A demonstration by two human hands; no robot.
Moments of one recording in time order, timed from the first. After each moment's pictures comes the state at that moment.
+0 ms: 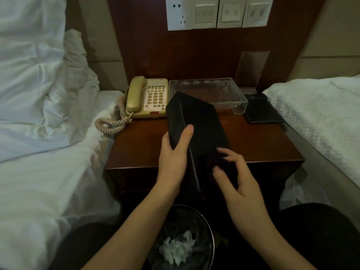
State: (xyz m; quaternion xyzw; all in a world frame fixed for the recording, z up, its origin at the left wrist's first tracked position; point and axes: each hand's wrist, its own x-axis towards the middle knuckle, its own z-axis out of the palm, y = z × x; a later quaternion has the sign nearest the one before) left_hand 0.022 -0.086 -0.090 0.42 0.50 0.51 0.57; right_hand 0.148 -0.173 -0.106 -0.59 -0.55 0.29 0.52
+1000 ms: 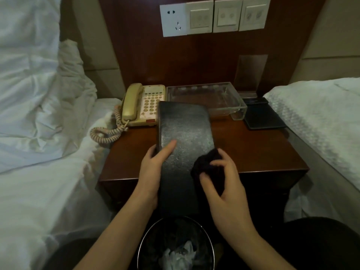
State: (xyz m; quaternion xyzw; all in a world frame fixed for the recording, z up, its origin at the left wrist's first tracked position) left_hand -0.005 -0.066 -0.105 0.35 0.49 0.48 0.63; right_hand 0.146 -0.144 -0.126 -0.59 -0.55 0.27 0.53
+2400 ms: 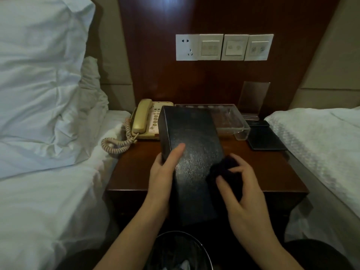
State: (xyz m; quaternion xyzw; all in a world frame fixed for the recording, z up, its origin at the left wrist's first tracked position) left_hand -0.001 -0.074 -0.081 0.37 0.46 0.53 0.61; right_hand 0.157 -0.146 -0.087 -0.58 -0.58 0.21 0.53
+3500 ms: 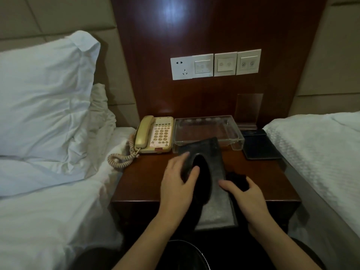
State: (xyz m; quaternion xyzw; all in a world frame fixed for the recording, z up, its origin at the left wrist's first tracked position) left_hand 0.046 -0.081 -0.070 0.65 0.55 0.45 0.28; right_hand 0.213 -0.117 -0.077 -0.59 -0.33 0.50 0.55
